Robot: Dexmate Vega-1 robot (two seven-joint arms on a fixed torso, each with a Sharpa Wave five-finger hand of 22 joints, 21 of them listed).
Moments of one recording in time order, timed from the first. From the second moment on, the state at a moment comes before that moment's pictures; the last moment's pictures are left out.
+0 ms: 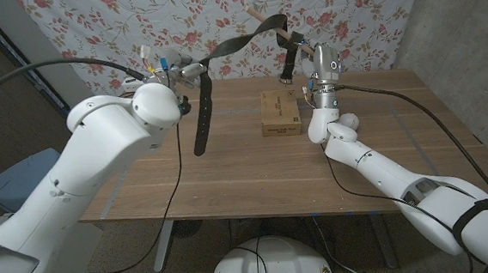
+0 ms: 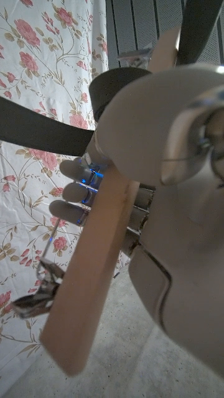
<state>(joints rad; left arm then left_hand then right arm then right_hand) 0.73 0.74 0.34 -2.60 -0.51 1.35 0.77 1.07 0.12 0.56 -0.13 0.18 0.89 0.02 0.29 0.58 1.06 -0.09 0.63 0.96 1.14 -0.19 0.59 0.95 0.51 -0.04 1.44 0.18 -0.57 -0.31 -0.59 -1.17 -0.71 -0.02 -1.12 1.07 0.13 0.39 0.00 0.27 0.90 -0.02 0.27 0.57 0.94 -0.11 0.92 0.79 0.97 -0.14 1.08 1.23 0.60 -0.06 1.39 0.18</state>
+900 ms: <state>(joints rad) 0.65 0.75 0.34 -2.40 -0.81 1.31 0.92 1.08 0.11 0.56 -0.14 0.18 0.90 0.02 0.26 0.57 1.07 -0.08 0.61 0.94 1.14 -0.19 0.59 0.94 0.52 -0.04 1.45 0.18 -0.64 -0.41 -0.57 -1.33 -0.59 0.12 -1.04 1.07 0.13 0.39 0.00 0.28 0.92 -0.02 0.27 0.56 0.96 -0.10 0.91 0.78 0.98 -0.15 1.09 1.23 0.62 -0.06 1.40 0.18</state>
